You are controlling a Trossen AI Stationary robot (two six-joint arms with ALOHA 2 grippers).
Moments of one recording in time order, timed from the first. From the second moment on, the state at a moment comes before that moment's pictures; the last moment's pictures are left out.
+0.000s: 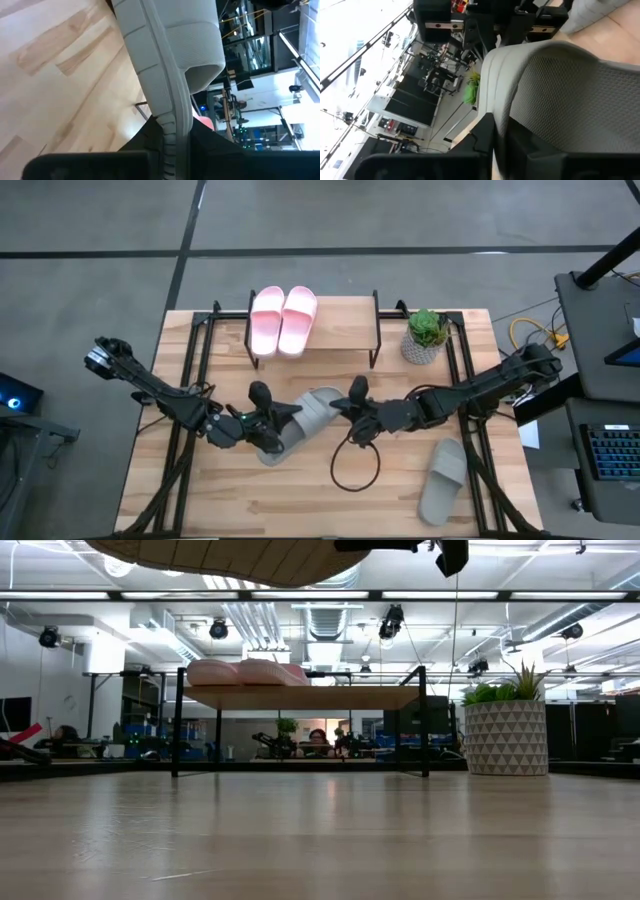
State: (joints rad) left arm -0.51 1.25 0.88 0.15 -0.88 0.79; right arm 0.35 1.48 1.07 0.02 0.58 -0.96
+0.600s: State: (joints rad) left arm -0.55 1.05 0.85 0.12 -1.18 0.74; right arm 0.38 1.43 1.08 0.00 1.21 -0.75
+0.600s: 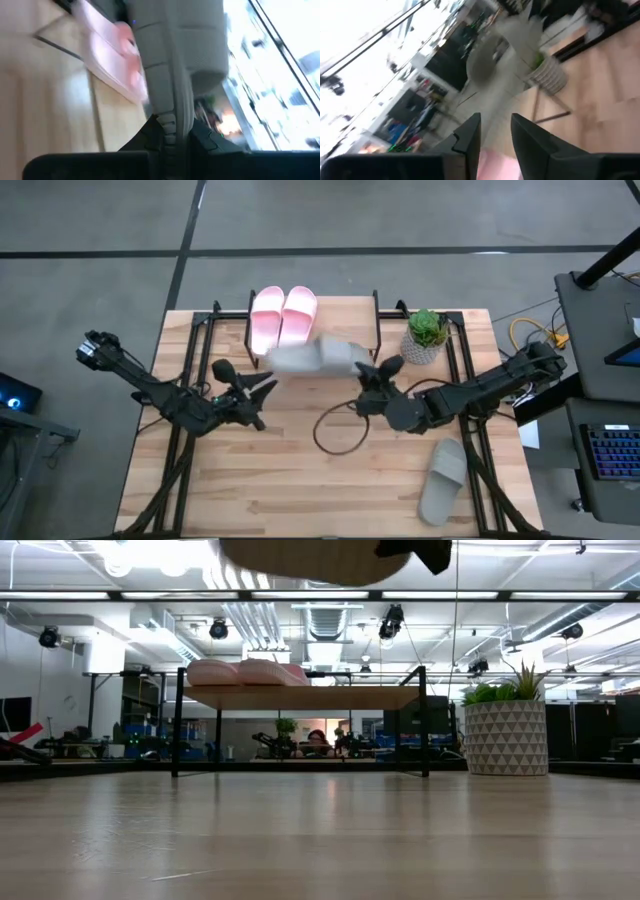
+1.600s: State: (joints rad) left arm -0.44 1.41 1.03 0.29 -1.34 1.18; right arm 0.39 1.44 1.08 -0.18 1.17 -0.51
